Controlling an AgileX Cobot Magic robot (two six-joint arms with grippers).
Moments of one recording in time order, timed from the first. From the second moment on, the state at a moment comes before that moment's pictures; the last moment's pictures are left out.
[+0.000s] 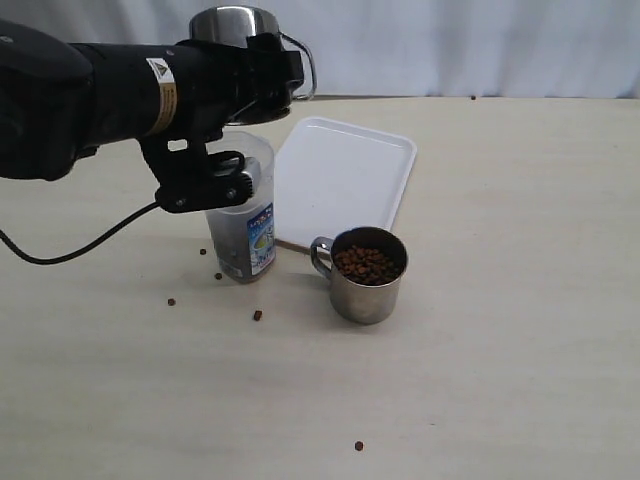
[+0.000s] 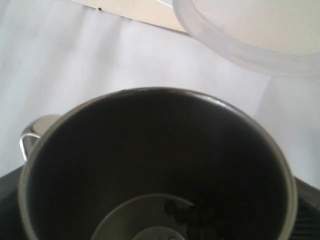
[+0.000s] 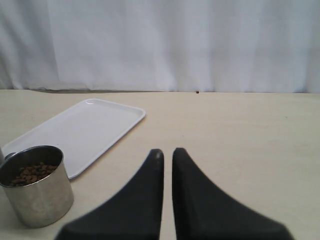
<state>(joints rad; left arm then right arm) -0.65 1.56 -0.98 1.75 0.19 0.88 0.24 0.00 0.00 0.02 0.25 -0.01</state>
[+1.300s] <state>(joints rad) -0.56 1.57 -1.02 1.29 0.22 0.20 0.24 0.00 0.00 0.02 0.25 -0.01</state>
